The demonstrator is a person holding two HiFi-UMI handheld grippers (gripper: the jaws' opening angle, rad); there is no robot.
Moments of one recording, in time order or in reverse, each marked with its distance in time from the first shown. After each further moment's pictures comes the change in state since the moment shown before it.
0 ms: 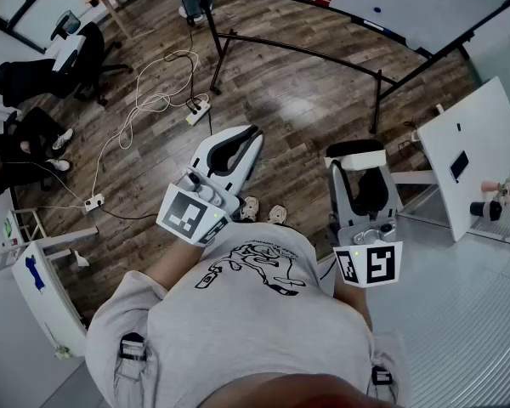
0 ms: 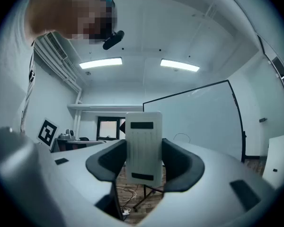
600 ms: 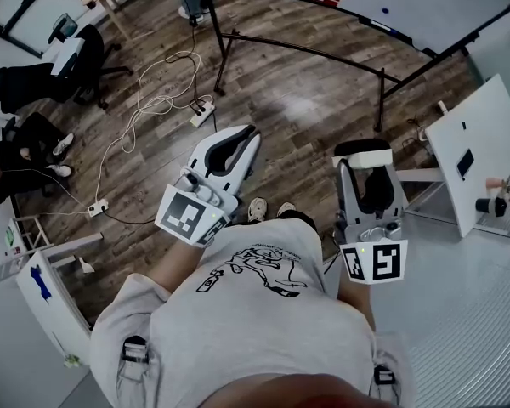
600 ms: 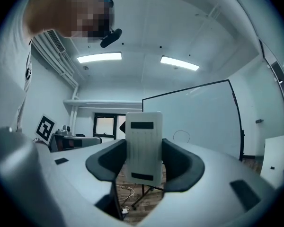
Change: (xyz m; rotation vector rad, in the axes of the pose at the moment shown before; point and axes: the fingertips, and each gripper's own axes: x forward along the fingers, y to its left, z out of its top) left arm -0.032 0.051 0.000 -0.006 0.016 -0.002; right arm 0.028 0.030 -0.013 -0.012 0.027 -0.045
